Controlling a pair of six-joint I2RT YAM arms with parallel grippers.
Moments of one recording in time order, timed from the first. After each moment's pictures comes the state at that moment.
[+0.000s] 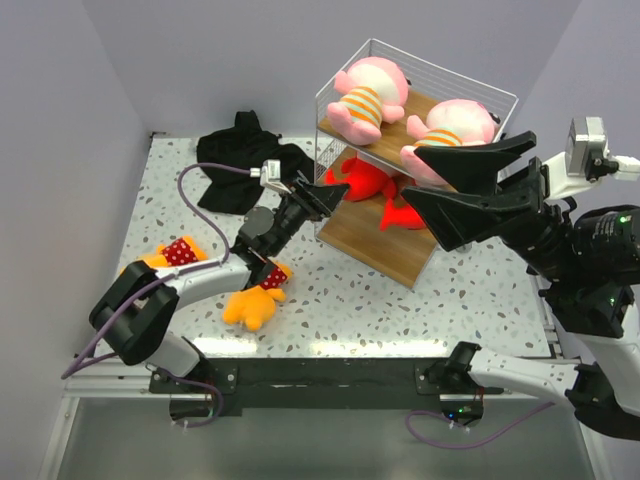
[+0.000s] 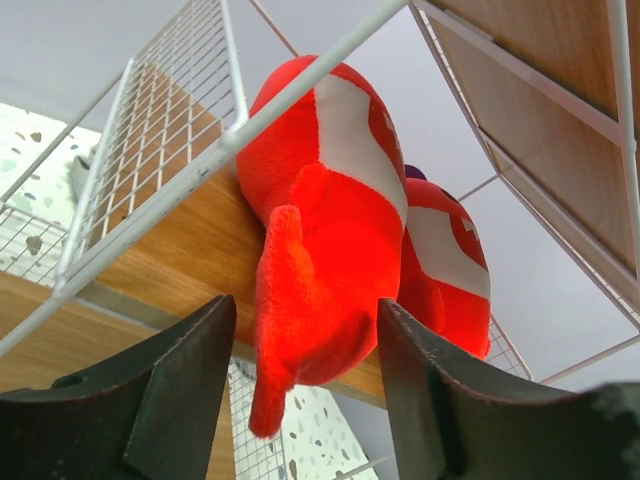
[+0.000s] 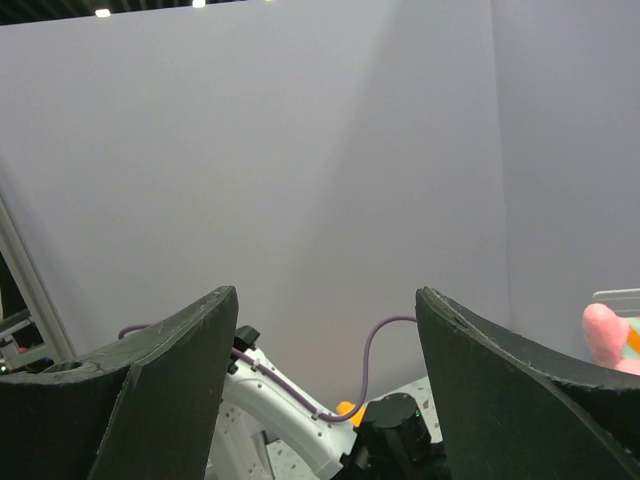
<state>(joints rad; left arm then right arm) -0.71 1.50 0.77 0.98 -0.06 -0.91 0.94 0.91 1.61 -0.14 -0.12 0.32</state>
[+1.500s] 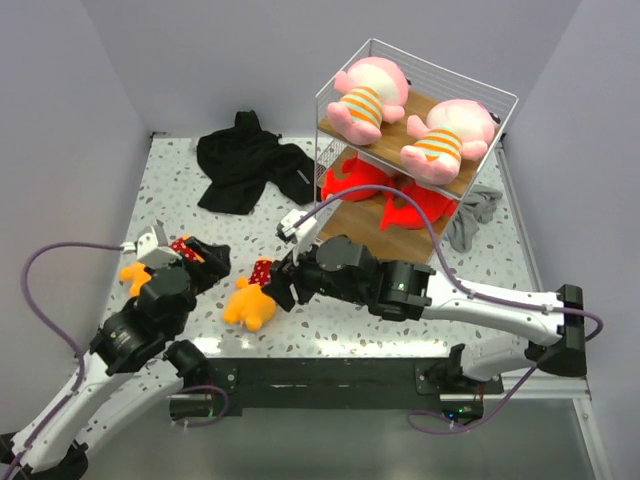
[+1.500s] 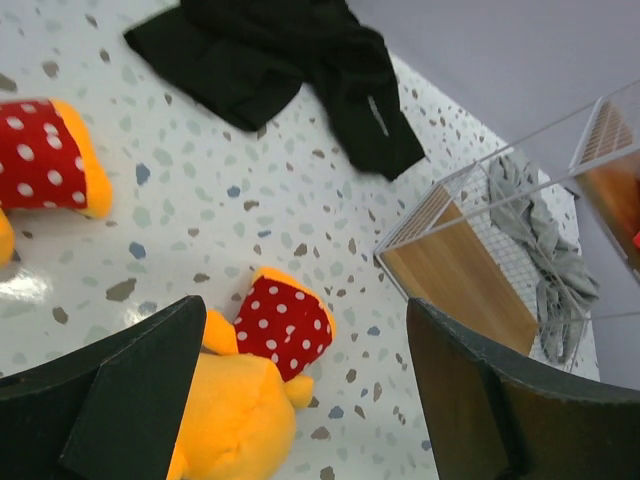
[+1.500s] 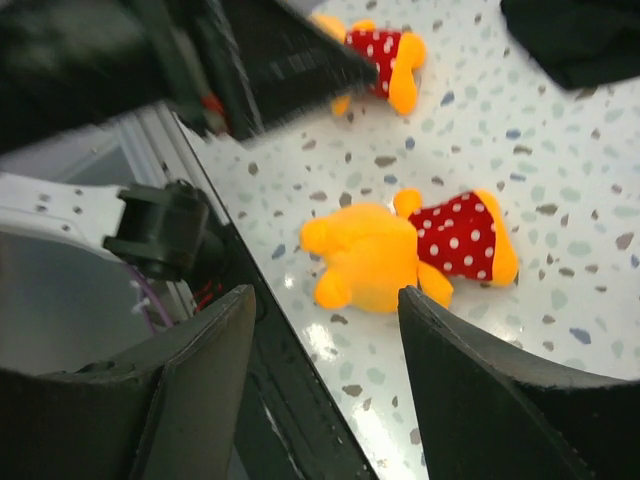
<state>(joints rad) -0.71 0.42 0.70 -0.70 -0.65 -0.90 1.29 1.32 1.29 -0.30 0.19 0.33</state>
